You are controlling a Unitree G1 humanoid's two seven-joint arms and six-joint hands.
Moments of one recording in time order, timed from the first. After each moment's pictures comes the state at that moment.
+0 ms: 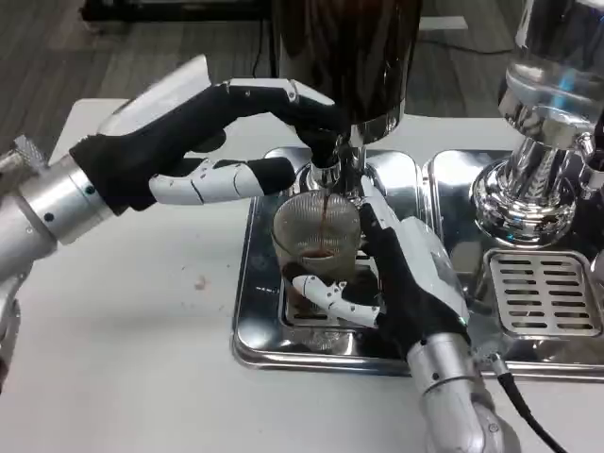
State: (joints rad) left arm -0.60 0.54 -0.06 0.70 -0.04 -0.94 -0.69; right arm -0.11 -0.01 0.36 0.16 -0.57 0.09 -0.23
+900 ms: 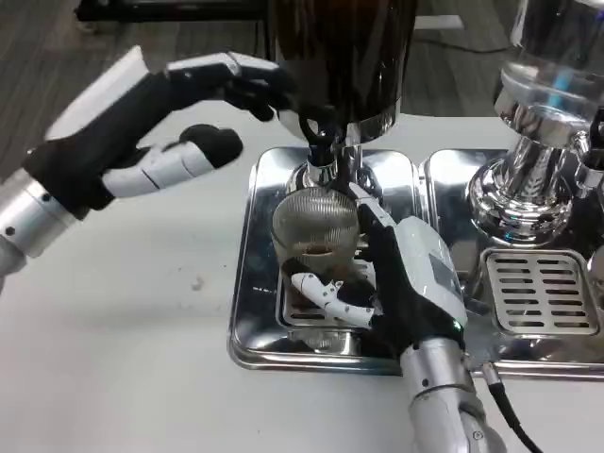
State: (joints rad) left arm -0.51 0.55 0.04 0.64 -0.07 -0.88 -0.62; right arm -0.10 0.01 0.39 0.17 -0.61 0.09 -0.33
